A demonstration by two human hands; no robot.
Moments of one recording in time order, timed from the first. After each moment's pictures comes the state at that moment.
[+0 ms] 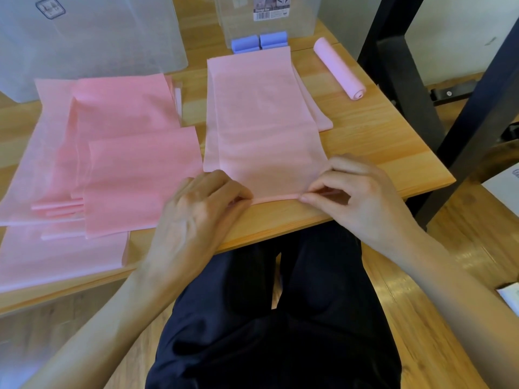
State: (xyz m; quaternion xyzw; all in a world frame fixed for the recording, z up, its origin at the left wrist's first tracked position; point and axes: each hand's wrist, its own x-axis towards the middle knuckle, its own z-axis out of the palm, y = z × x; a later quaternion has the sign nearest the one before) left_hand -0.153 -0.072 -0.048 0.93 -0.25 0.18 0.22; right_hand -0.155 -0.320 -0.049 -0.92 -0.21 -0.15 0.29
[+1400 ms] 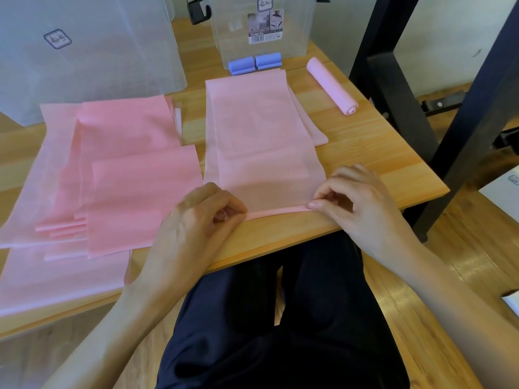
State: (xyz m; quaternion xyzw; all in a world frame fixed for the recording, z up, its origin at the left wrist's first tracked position) left_hand -0.150 -0.067 -0.041 0.92 -0.19 0.08 0.32; right_hand -0.156 -0.324 -0.052 -0.93 -0.14 -0.14 0.31
